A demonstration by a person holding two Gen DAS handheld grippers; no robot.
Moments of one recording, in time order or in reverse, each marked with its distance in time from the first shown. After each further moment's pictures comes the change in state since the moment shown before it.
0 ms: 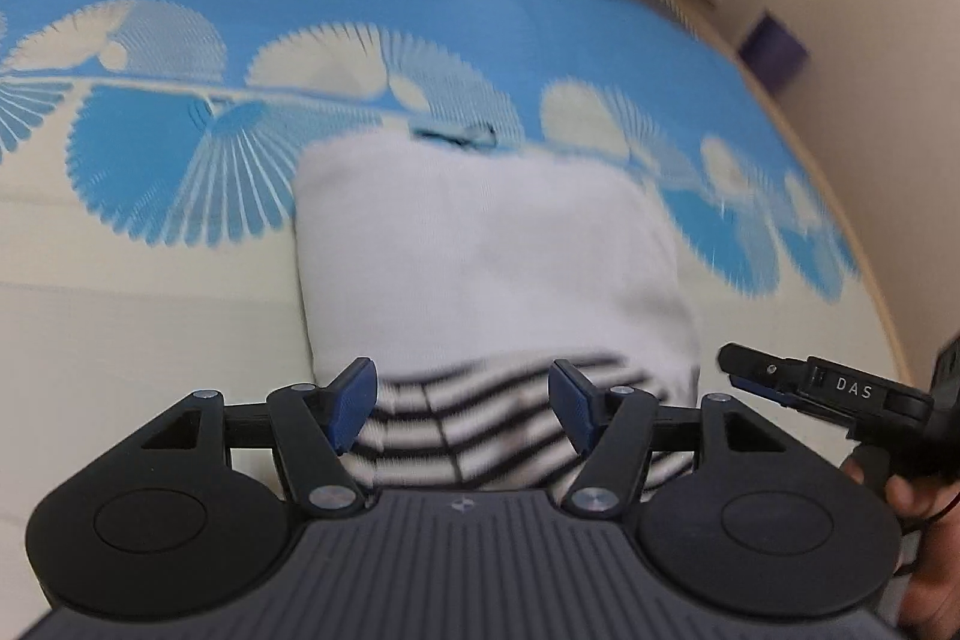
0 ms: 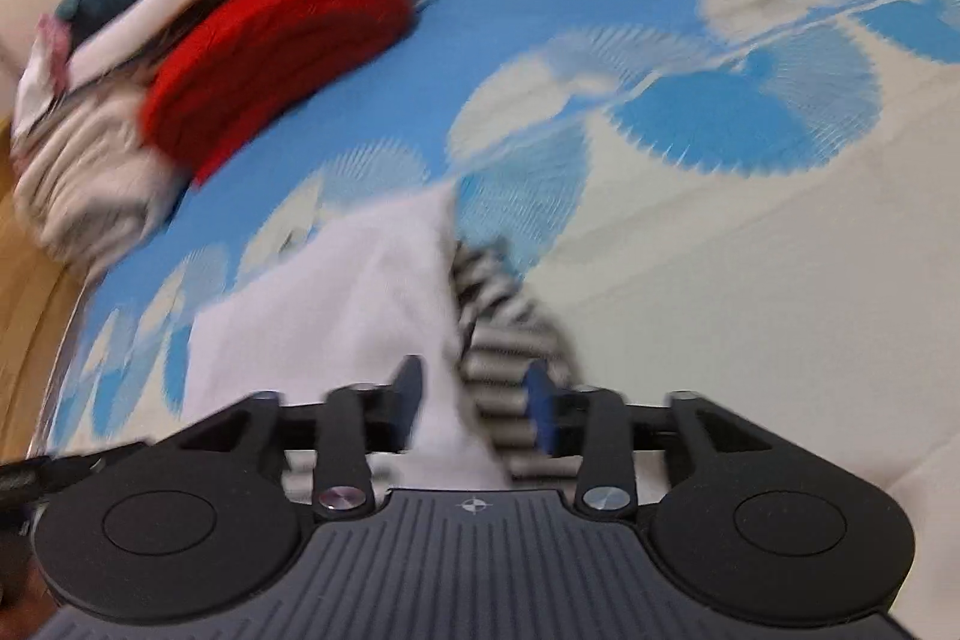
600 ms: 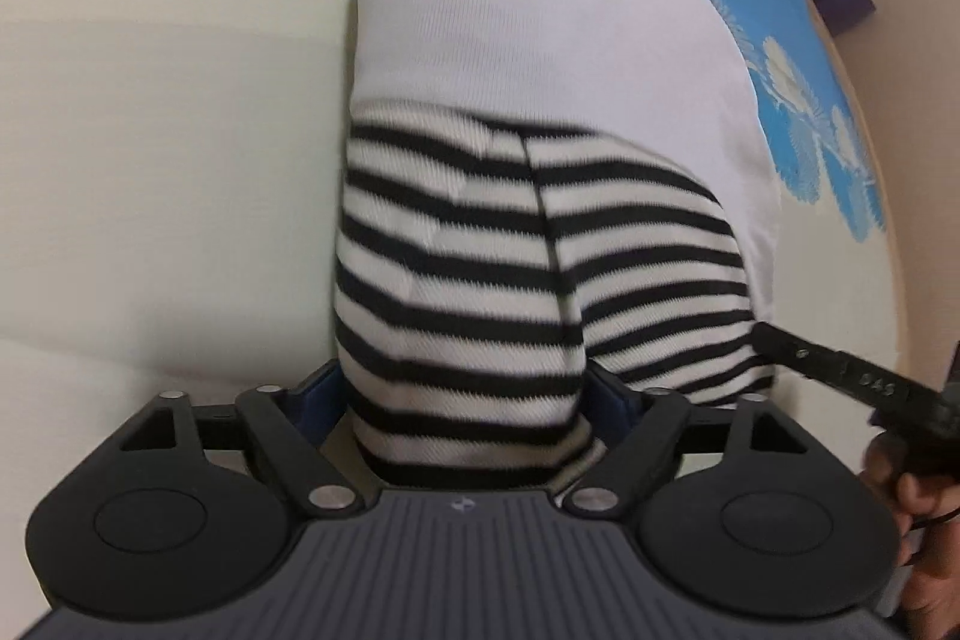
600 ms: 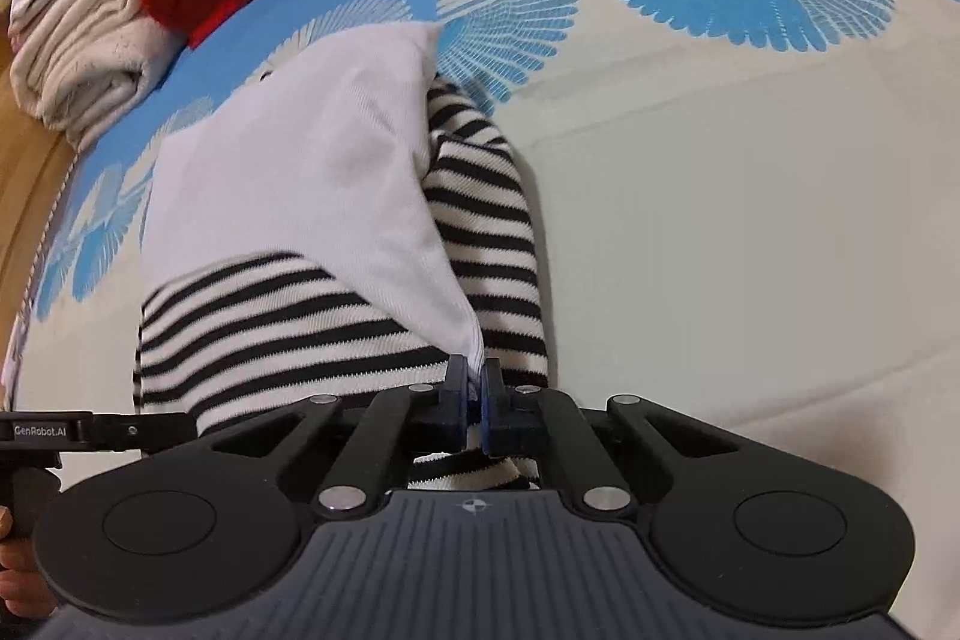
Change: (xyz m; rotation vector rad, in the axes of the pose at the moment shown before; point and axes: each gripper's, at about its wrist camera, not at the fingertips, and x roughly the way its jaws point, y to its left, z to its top) left arm 0.042 0.034 -0.065 -0.188 0.267 -0.029; right arm -0.003 -0.017 -0.025 -0.056 0.167 -0.056
